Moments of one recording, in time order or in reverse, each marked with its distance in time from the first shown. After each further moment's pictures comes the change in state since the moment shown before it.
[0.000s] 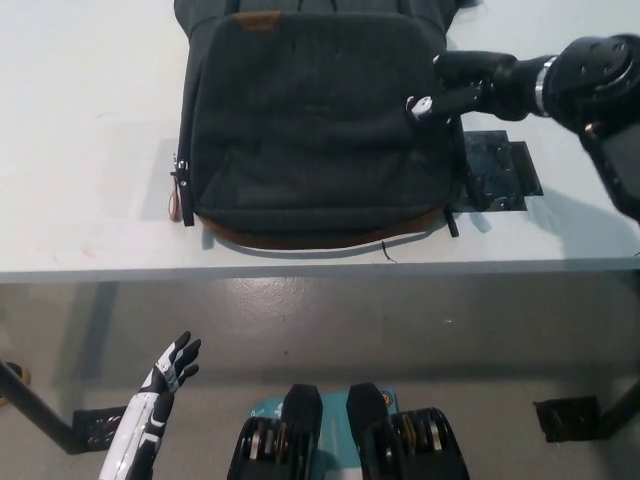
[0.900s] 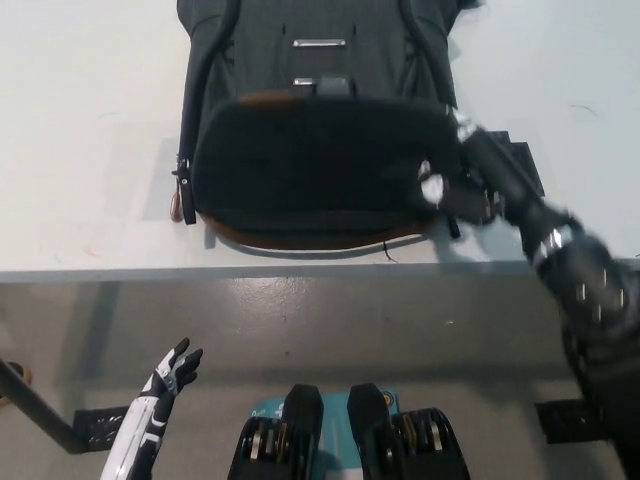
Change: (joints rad) left_arm -0.014 0.001 0.007 0.061 0.001 0.000 0.001; right_arm 0.601 0.128 -0.149 -0.672 -0.182 -0.247 -0.462
